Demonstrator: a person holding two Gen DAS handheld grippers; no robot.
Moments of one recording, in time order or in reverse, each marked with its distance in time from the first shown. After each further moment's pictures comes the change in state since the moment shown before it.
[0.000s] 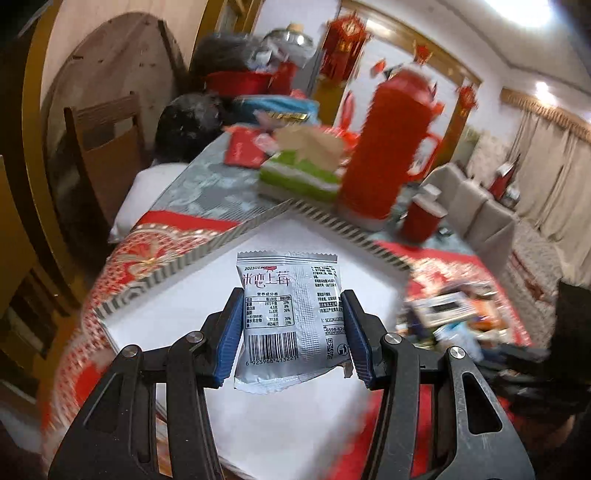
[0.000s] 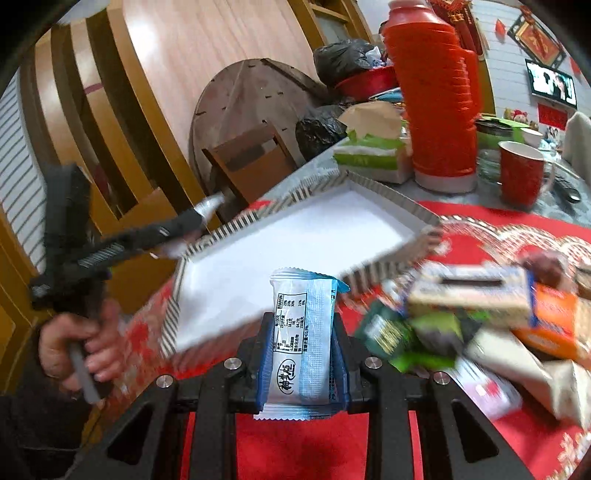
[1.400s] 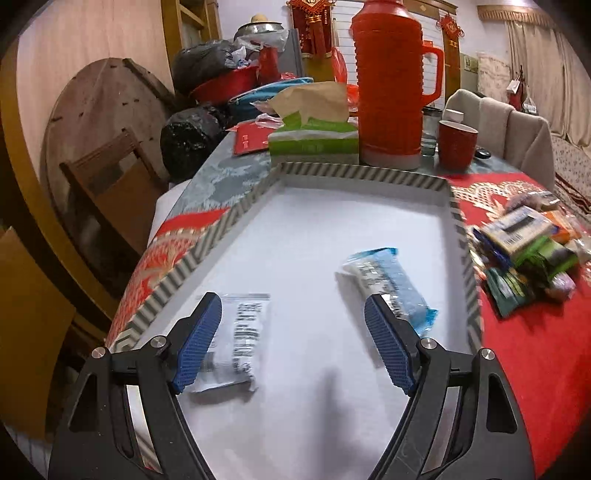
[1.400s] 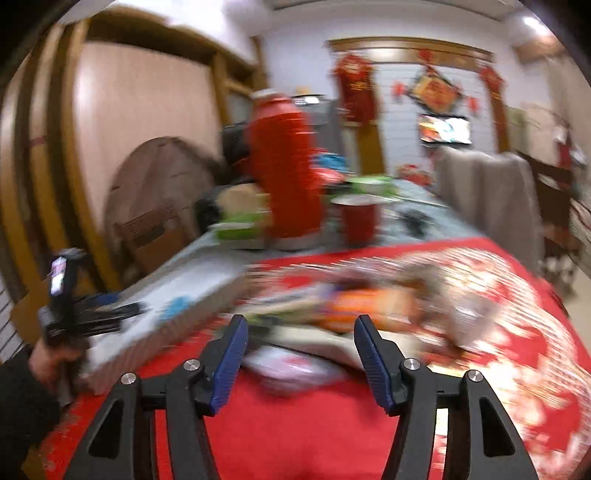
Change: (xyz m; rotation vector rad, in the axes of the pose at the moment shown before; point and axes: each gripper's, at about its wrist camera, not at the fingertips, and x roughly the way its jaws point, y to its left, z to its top) left arm 0.038 -0.008 -0.048 0.289 0.014 0.191; right arm -0.146 -0.090 -0.085 0.147 -0.343 -0.442
